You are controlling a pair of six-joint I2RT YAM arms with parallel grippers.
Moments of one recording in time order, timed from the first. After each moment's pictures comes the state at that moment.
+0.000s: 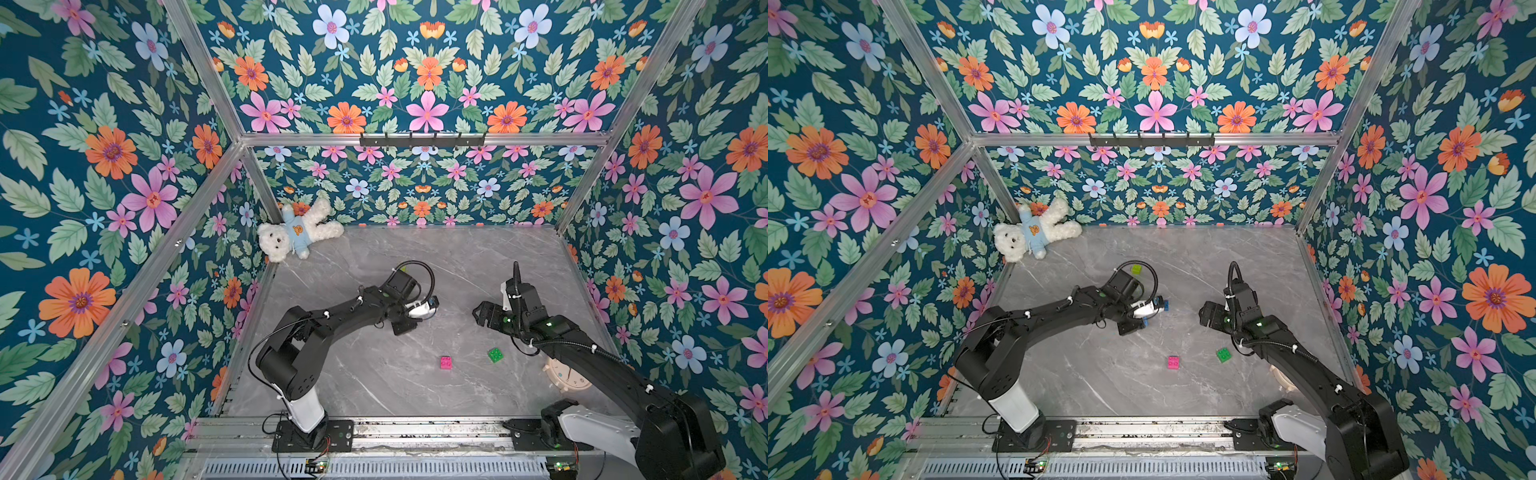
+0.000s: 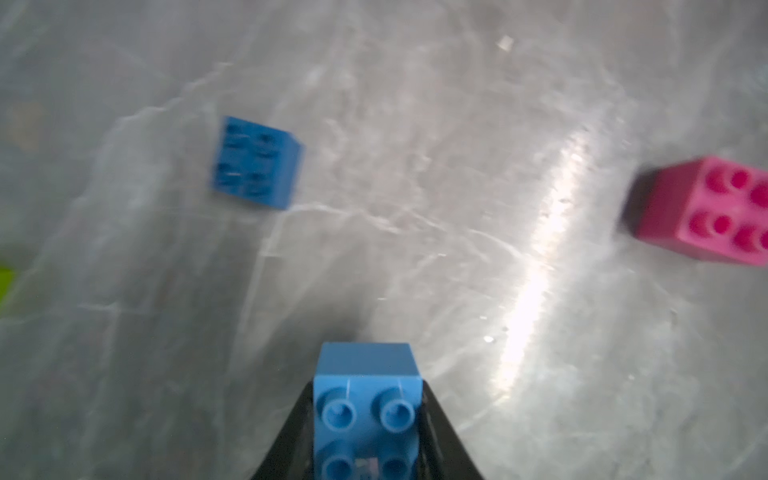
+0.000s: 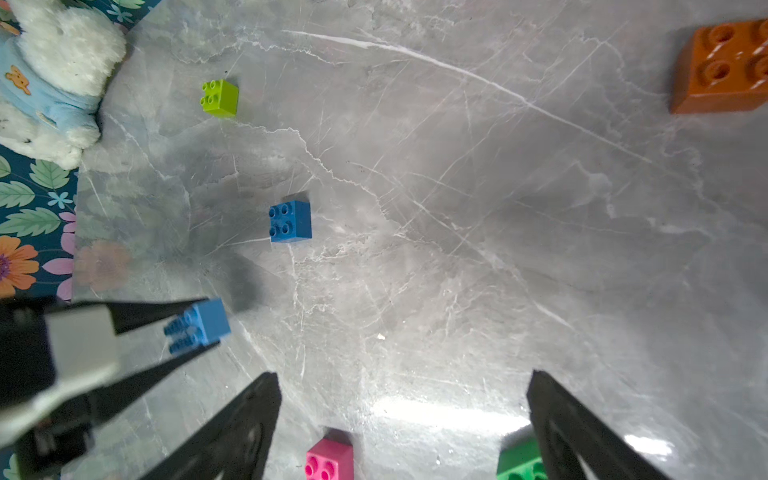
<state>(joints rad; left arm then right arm) -0.75 1.71 1.05 -0.48 0.17 0.64 0.39 1.14 0.69 -0.40 -0.10 0.65</state>
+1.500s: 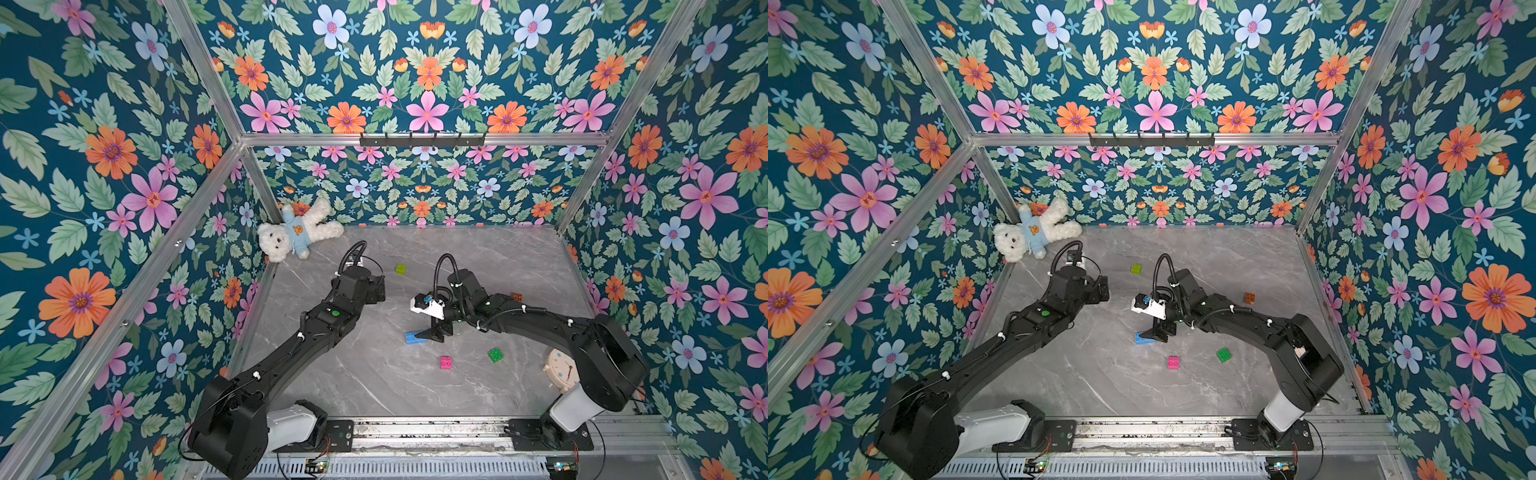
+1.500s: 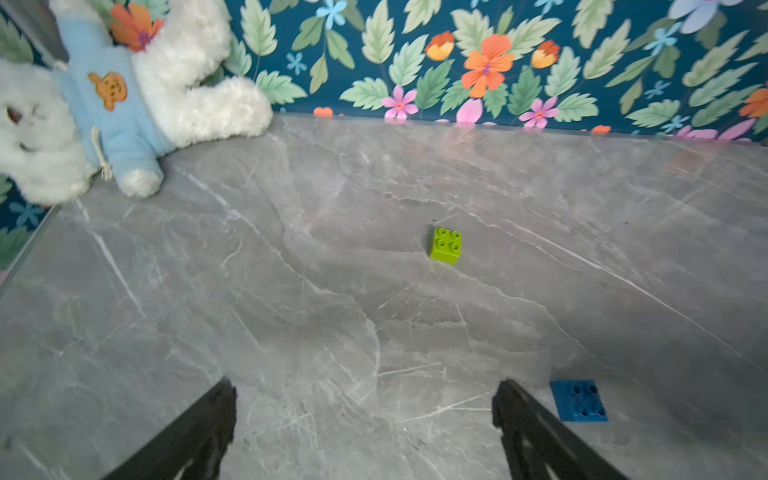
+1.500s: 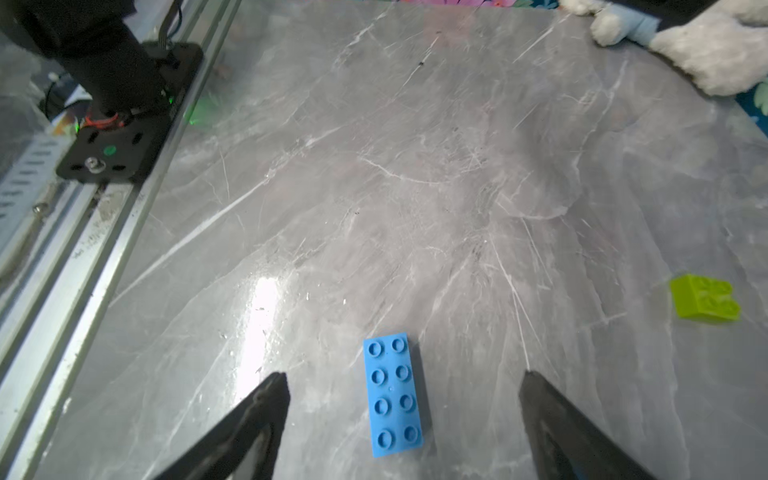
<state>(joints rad) -0.52 1.23 0.82 -0.18 -0.36 -0.35 0.66 1.65 1.01 -0.17 -0.61 -0.68</state>
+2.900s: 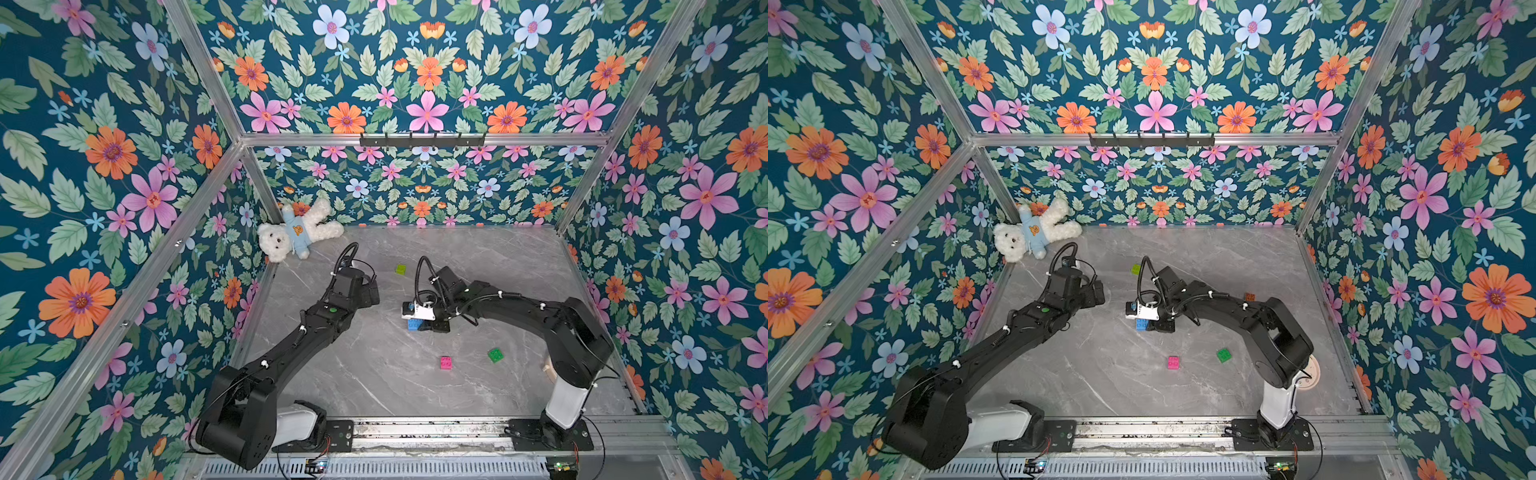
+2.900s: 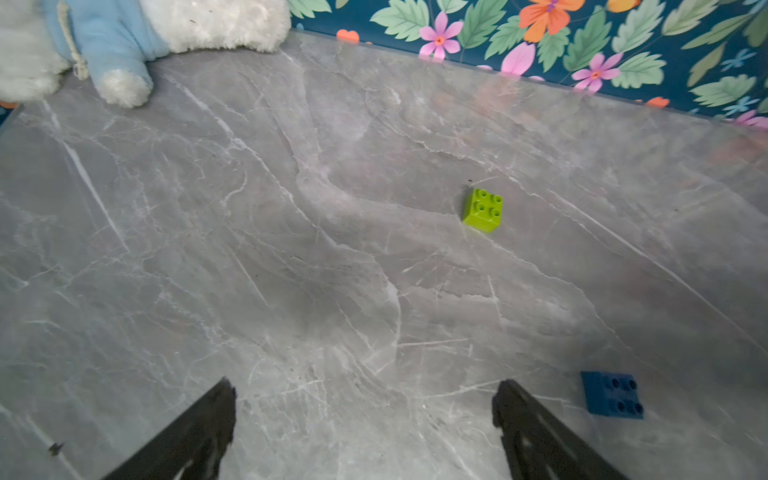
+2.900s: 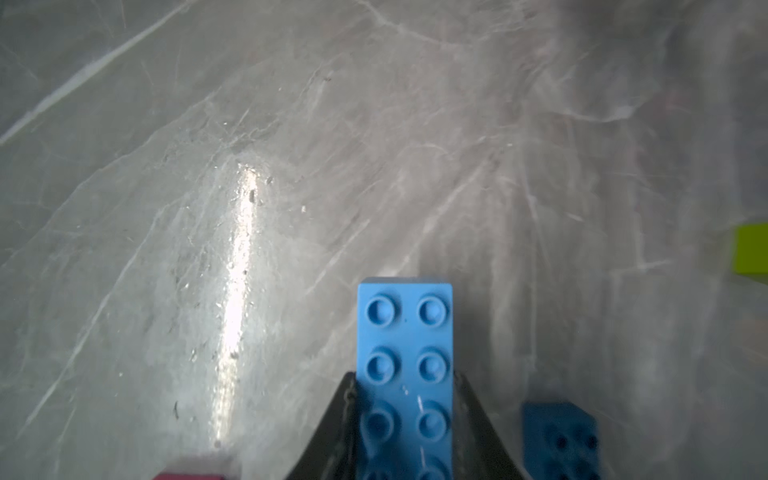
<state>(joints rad) -0.44 1.27 0.77 -0.17 -0.23 -0.41 0.66 1.78 1.23 -0.50 -0.40 -0.85</state>
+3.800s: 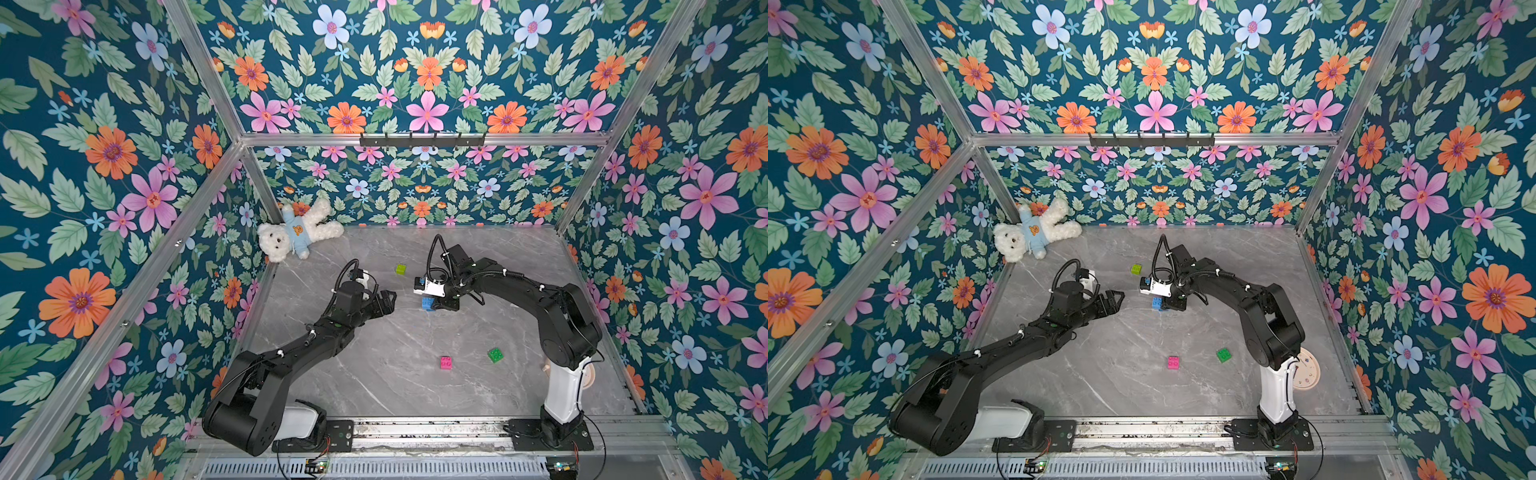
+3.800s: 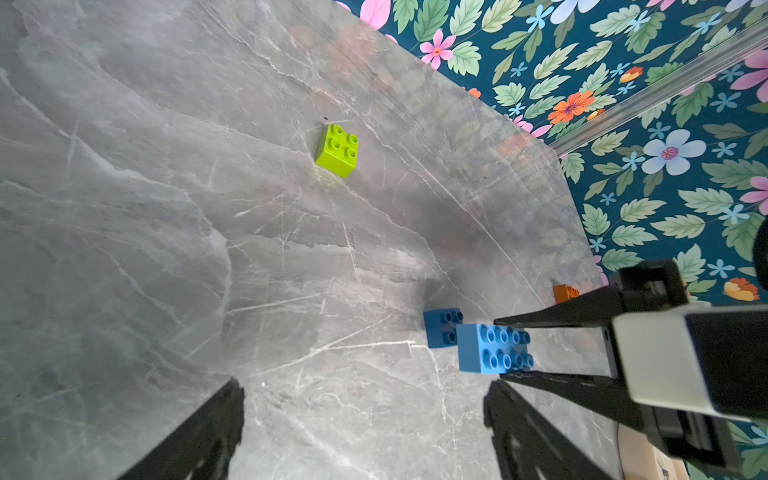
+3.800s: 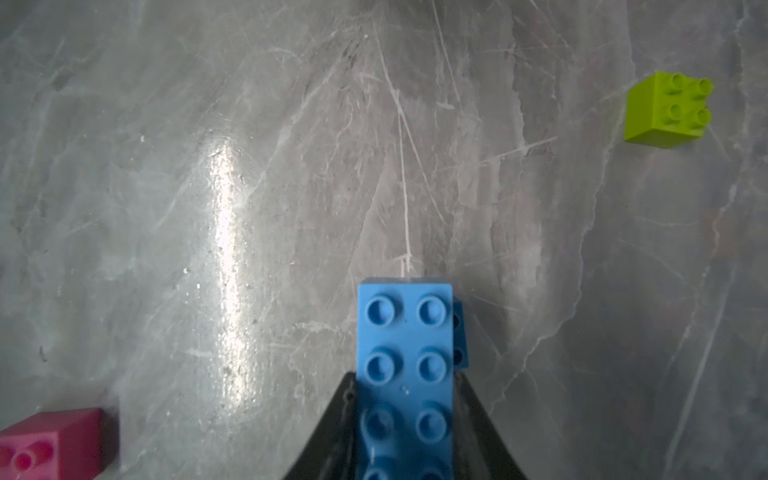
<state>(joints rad) -0.44 1.35 0.58 0.24 0.15 -0.62 0.54 1.95 1.44 -0.65 -0.34 -0.88</state>
